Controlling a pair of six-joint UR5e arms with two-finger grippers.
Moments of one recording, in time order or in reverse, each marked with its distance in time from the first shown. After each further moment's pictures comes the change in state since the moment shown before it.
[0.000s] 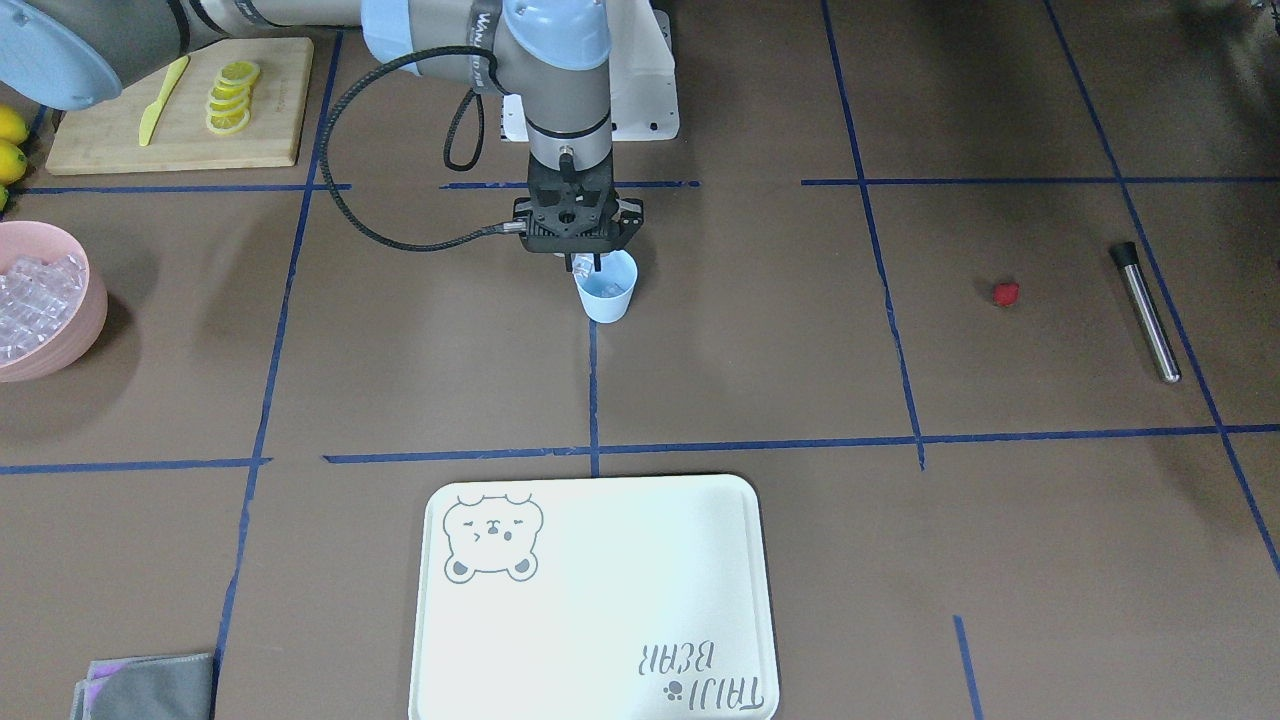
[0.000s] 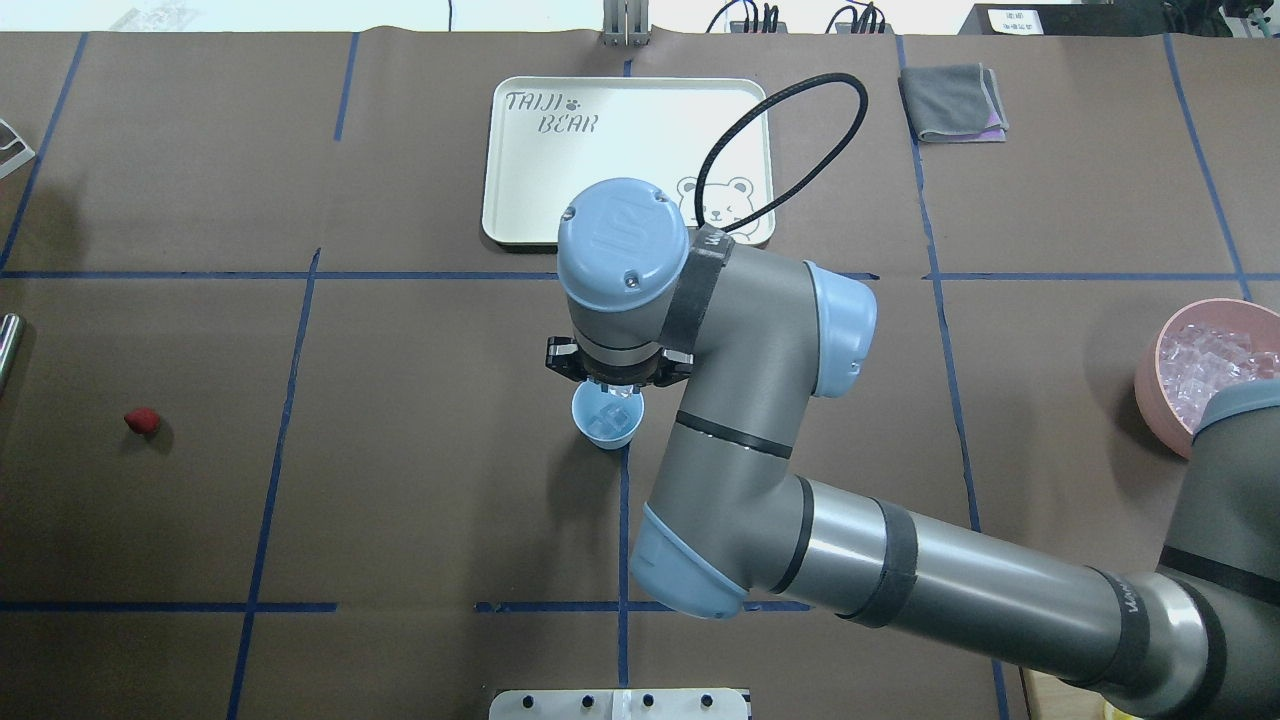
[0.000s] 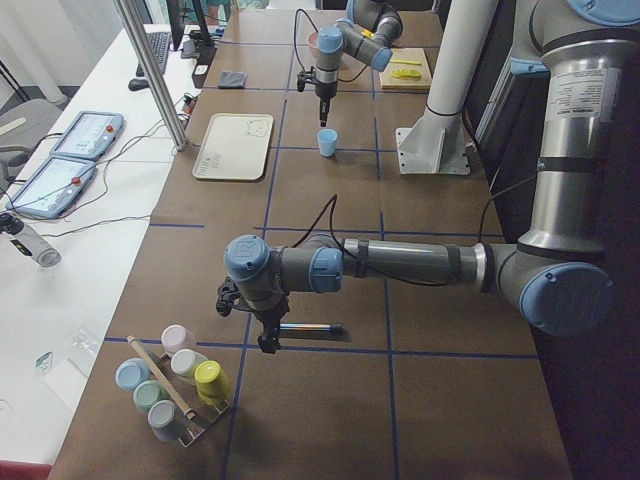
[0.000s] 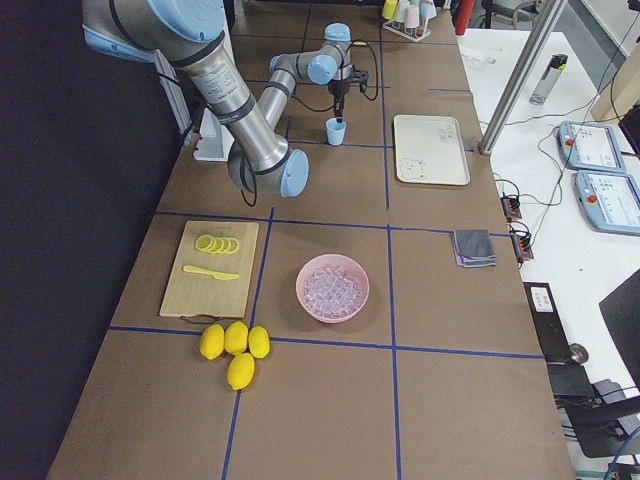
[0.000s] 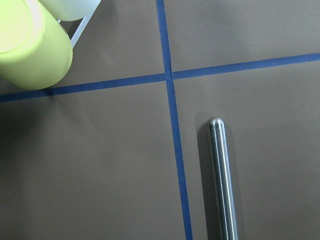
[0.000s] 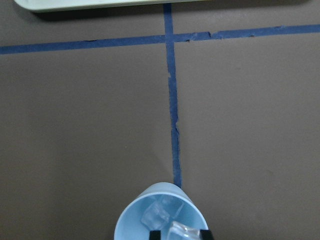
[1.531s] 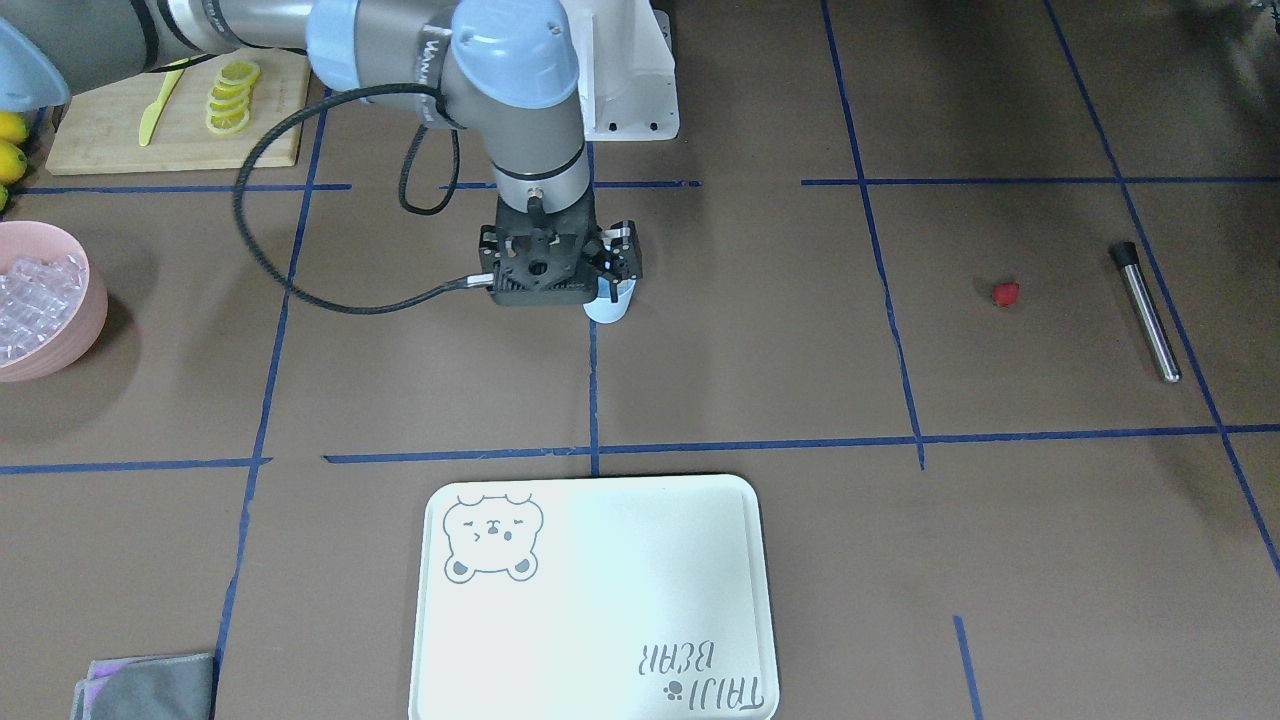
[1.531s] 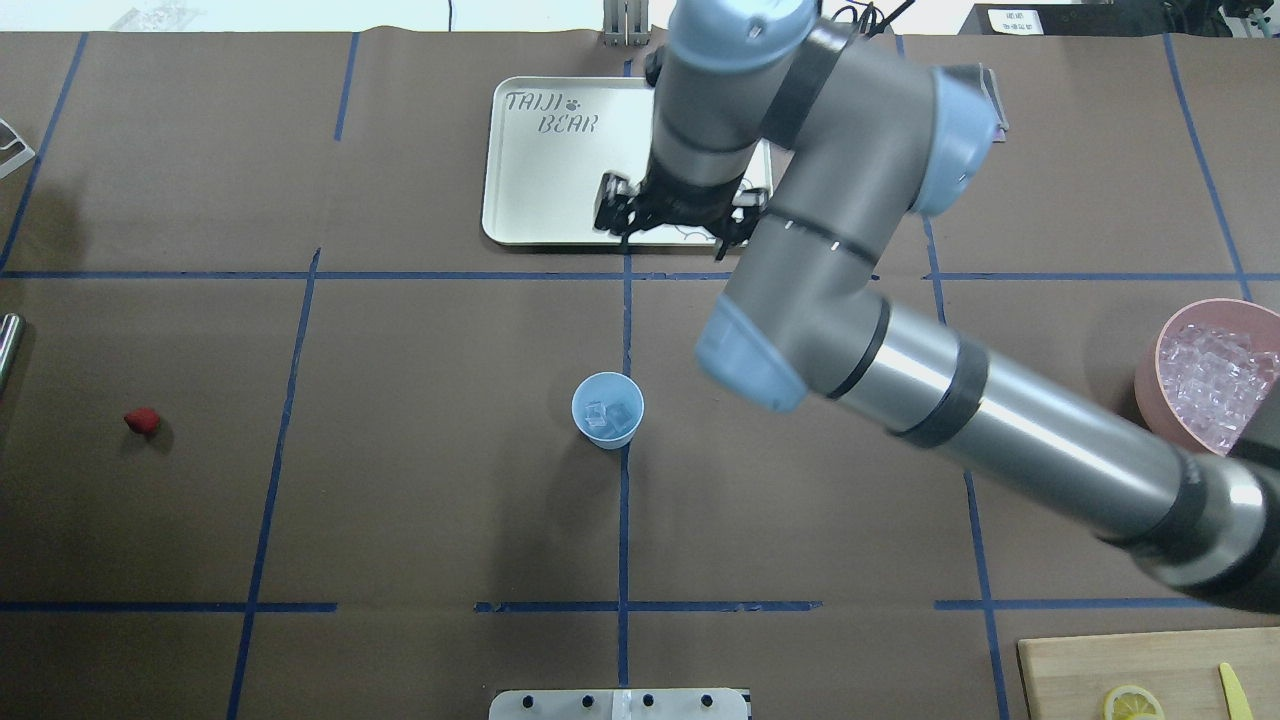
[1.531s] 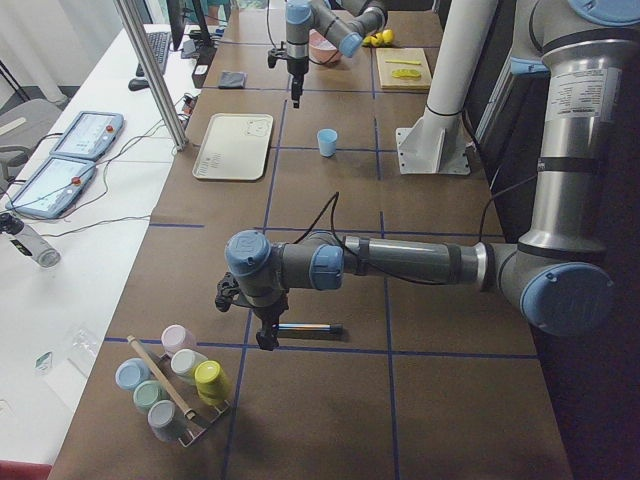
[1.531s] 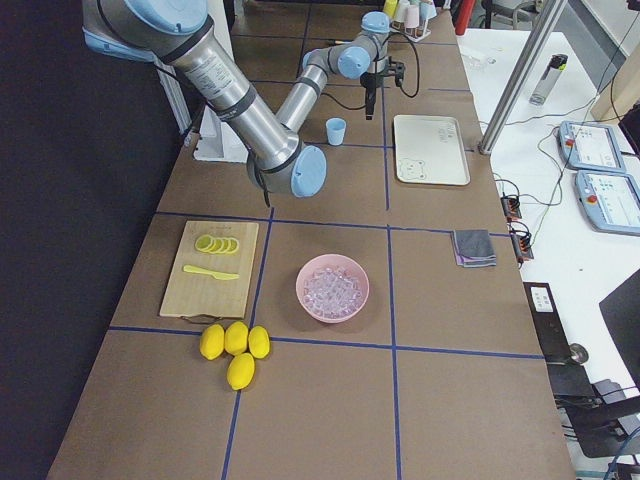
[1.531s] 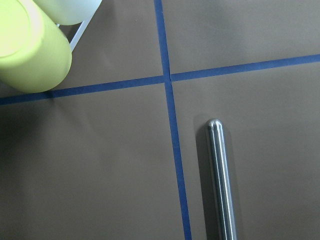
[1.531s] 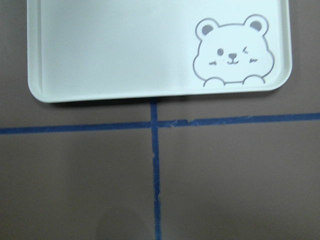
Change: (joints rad) left arm 0.000 0.008 -0.017 -0.055 0.019 0.013; right arm 0.276 0.002 -0.026 0.021 0.236 -0.194
